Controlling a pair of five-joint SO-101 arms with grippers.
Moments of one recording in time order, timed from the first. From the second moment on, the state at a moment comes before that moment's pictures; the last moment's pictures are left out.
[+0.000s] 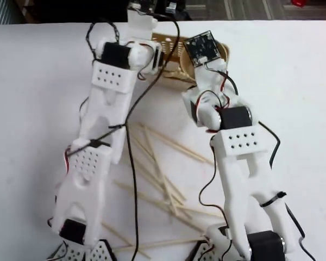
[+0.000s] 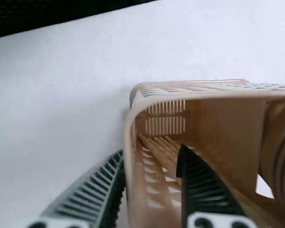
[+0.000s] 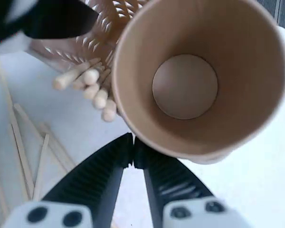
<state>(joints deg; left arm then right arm) 12.3 51.3 -84.0 92.0 4.4 -12.2 -23.2 22.4 51.7 15.4</state>
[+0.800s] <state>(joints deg) 12.4 42.9 -93.5 97.7 4.4 -12.2 -23.2 23.5 50.9 15.4</state>
